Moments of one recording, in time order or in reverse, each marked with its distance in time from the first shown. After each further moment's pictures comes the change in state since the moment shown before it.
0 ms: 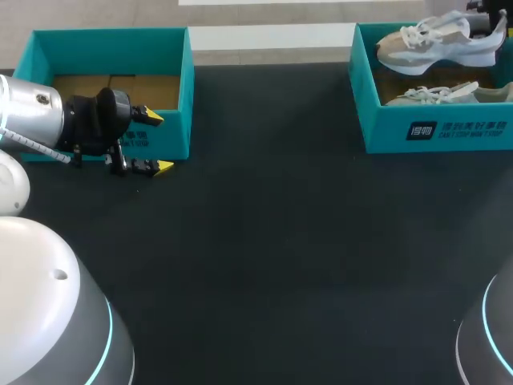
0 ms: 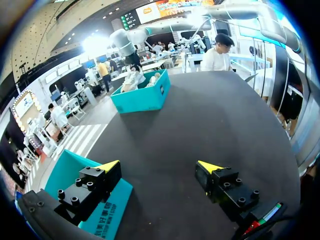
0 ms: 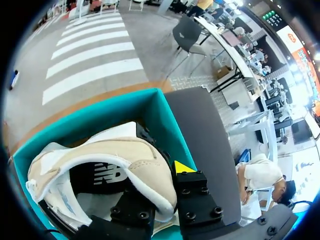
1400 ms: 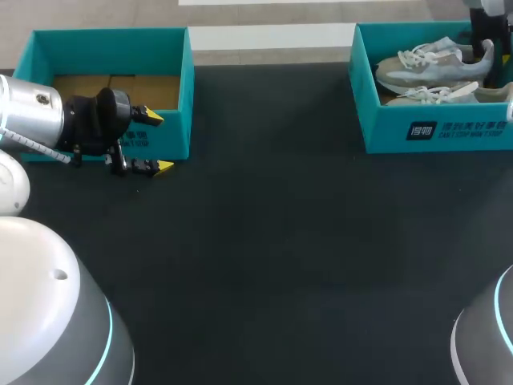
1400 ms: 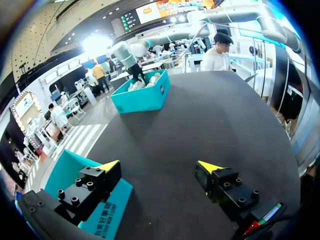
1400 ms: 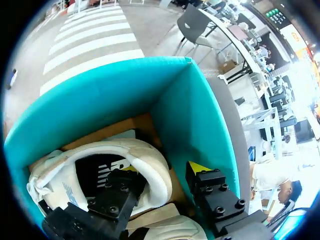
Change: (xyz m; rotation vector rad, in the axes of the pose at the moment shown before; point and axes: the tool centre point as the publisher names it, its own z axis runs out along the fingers) left arm 0.000 0.000 0.000 0.000 0.000 0.000; right arm 0.032 0.002 0.079 0.065 0.025 -0.011
